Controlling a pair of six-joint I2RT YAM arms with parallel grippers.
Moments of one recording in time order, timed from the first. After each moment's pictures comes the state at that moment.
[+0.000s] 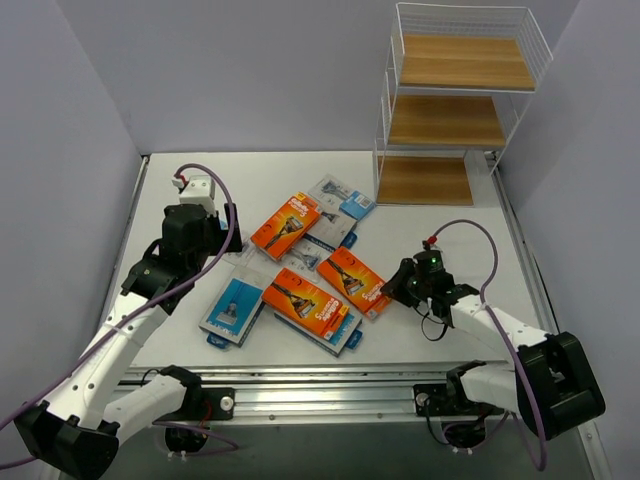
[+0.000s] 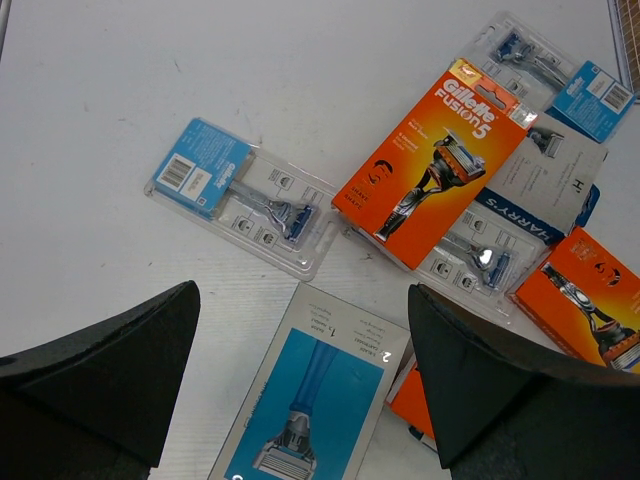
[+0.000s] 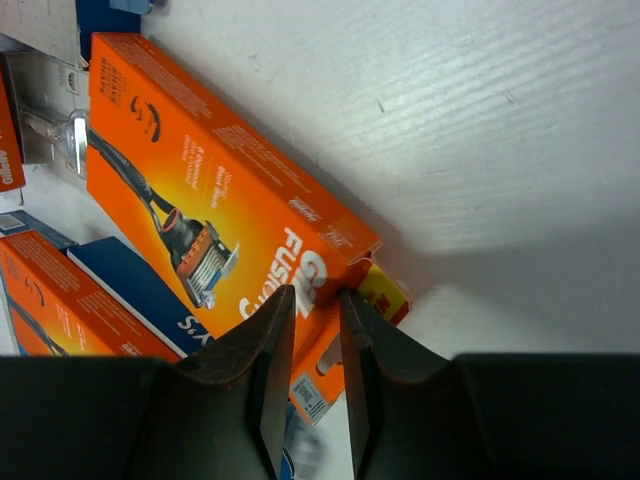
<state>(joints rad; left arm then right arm) -0.43 0.99 1.02 -0.49 -0.35 -0.25 0.36 1.16 0.42 -0.06 -0.10 0.86</state>
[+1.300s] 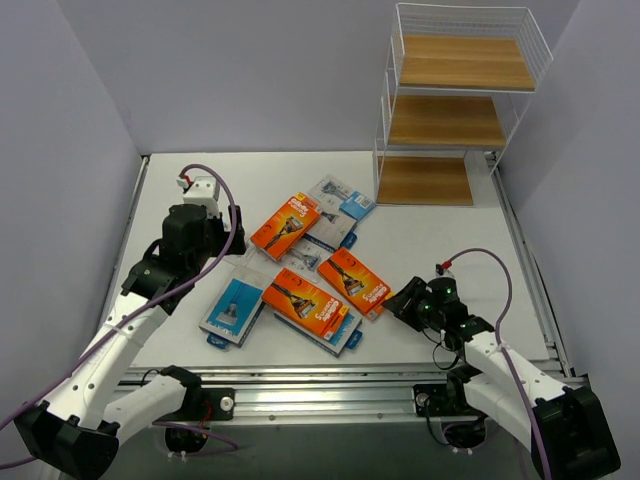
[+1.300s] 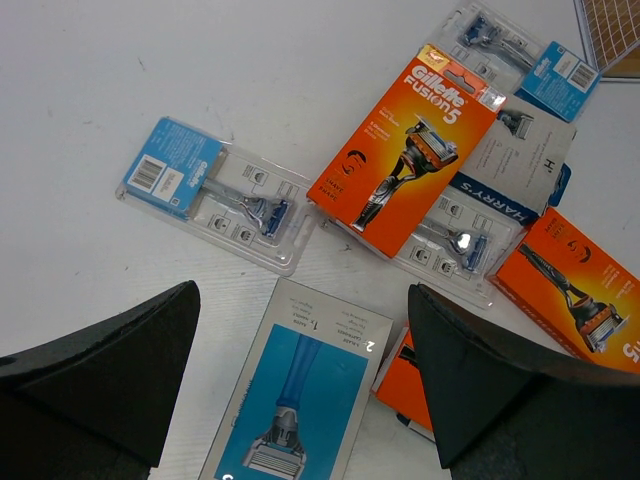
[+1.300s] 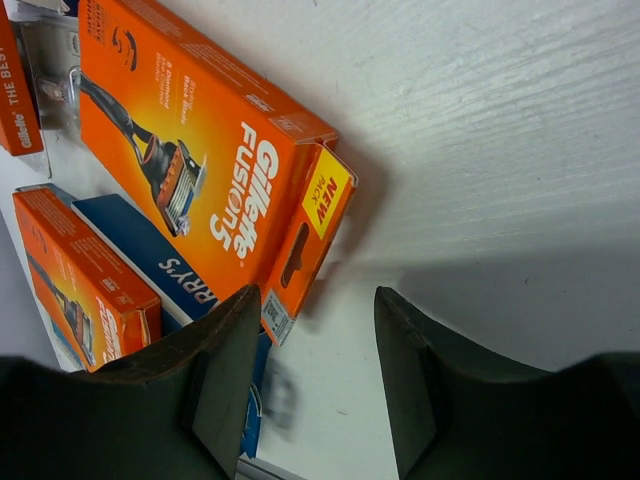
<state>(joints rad) -0.43 0.99 1.02 -0.49 -0.28 -0.24 0.33 0.87 0.19 -0.05 -0.15 0.94</state>
